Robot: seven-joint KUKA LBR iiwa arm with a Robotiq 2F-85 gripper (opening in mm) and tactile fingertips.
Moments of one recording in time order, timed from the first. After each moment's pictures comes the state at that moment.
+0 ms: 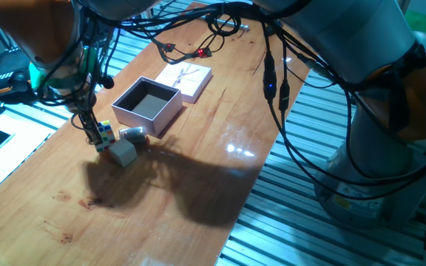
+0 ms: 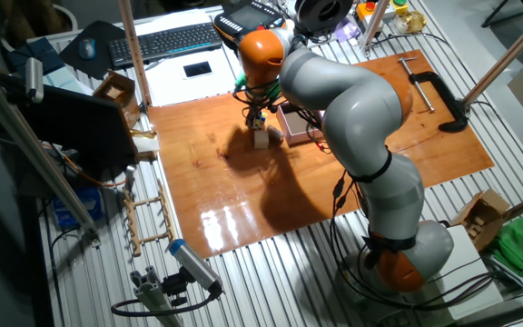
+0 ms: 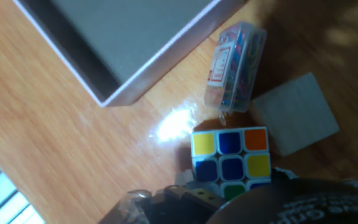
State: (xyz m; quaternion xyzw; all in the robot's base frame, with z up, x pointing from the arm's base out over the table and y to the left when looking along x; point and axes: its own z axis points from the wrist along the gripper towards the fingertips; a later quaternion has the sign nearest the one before) arm 0.659 0.174 0.088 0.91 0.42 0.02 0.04
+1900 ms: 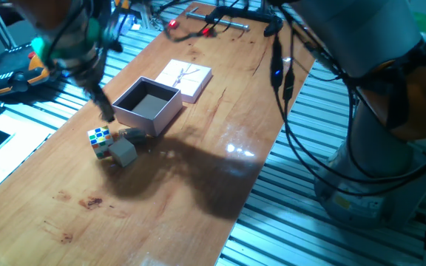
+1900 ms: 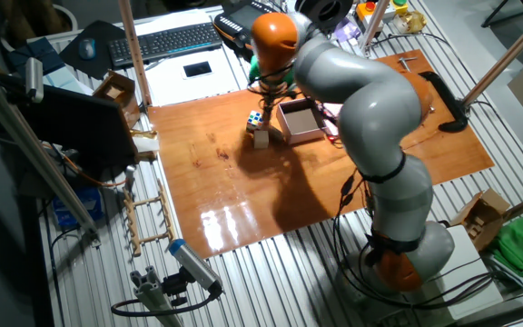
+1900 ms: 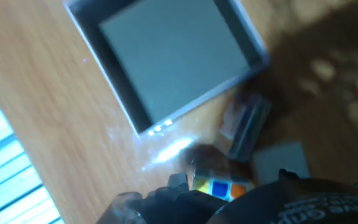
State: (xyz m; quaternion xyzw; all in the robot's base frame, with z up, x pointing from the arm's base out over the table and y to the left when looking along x) arm 0.634 0.127 0.155 0.85 0.52 -0.01 0.04
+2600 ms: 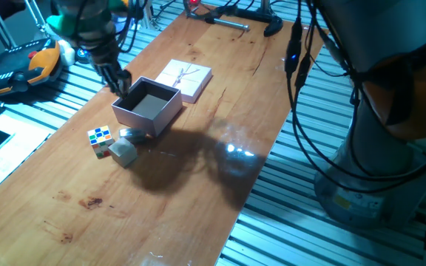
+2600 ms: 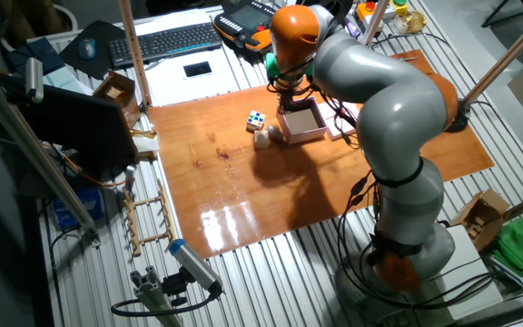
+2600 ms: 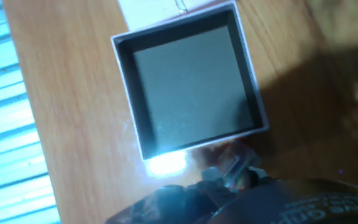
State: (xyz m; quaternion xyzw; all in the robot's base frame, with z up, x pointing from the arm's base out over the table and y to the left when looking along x) arm 0.609 0.093 0.192 0.79 0.62 -0.01 0.04
